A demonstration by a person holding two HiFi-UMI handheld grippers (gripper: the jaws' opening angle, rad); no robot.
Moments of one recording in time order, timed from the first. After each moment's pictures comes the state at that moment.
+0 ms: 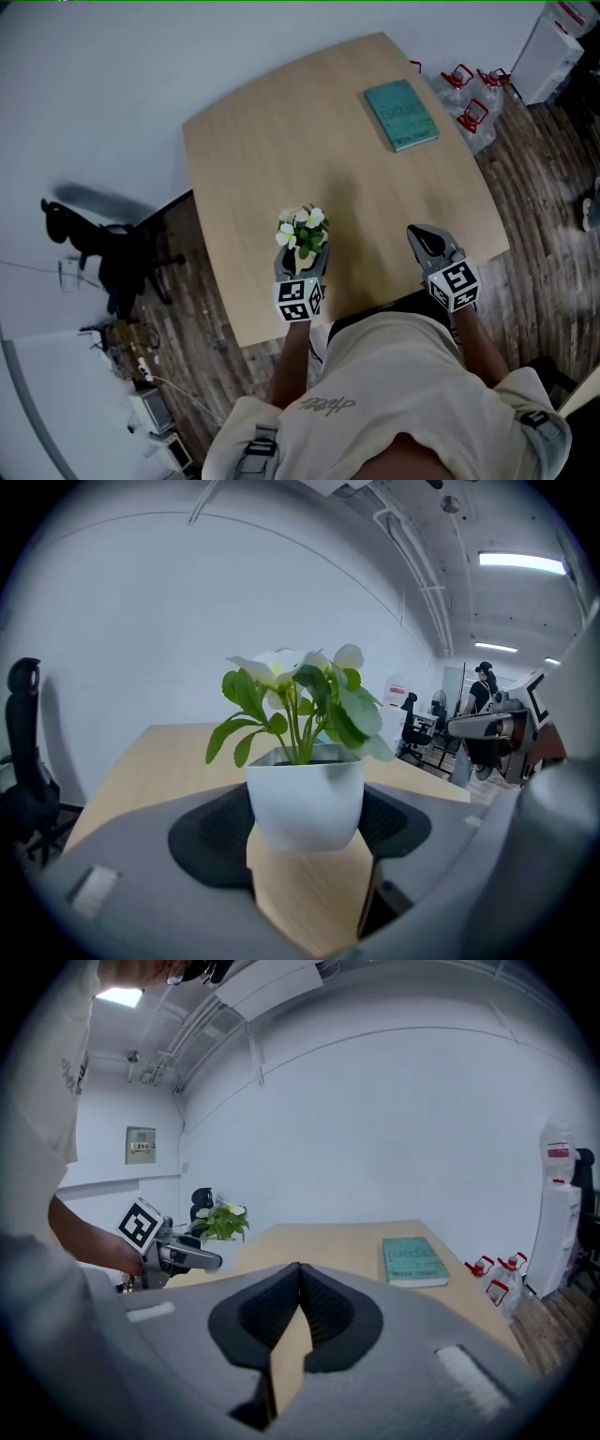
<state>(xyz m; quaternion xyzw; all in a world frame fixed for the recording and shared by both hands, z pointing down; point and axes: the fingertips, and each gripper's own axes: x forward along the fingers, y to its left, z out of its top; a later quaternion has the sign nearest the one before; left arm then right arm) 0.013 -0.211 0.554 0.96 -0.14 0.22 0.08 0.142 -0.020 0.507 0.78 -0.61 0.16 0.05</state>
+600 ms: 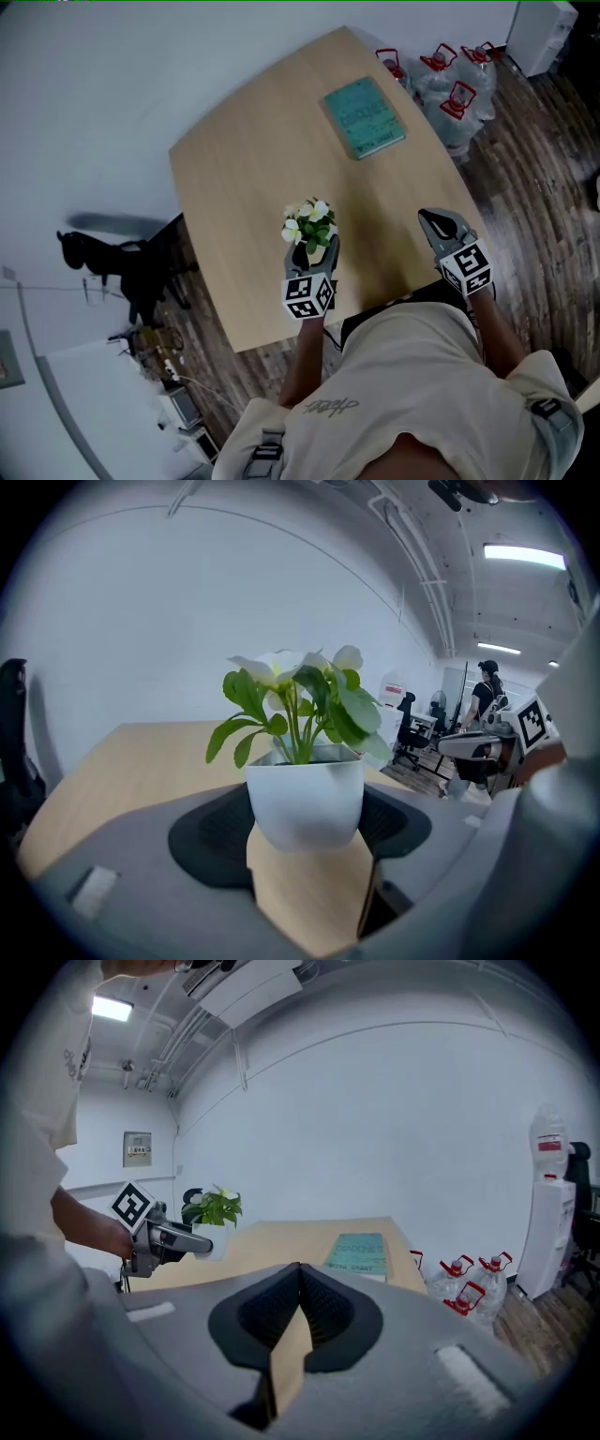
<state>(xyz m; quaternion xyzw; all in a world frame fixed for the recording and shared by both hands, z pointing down) 0.139 -0.123 0.541 0.96 -0.13 0.23 0.09 0.277 0.067 0.526 0.78 -0.61 0.17 0.05</state>
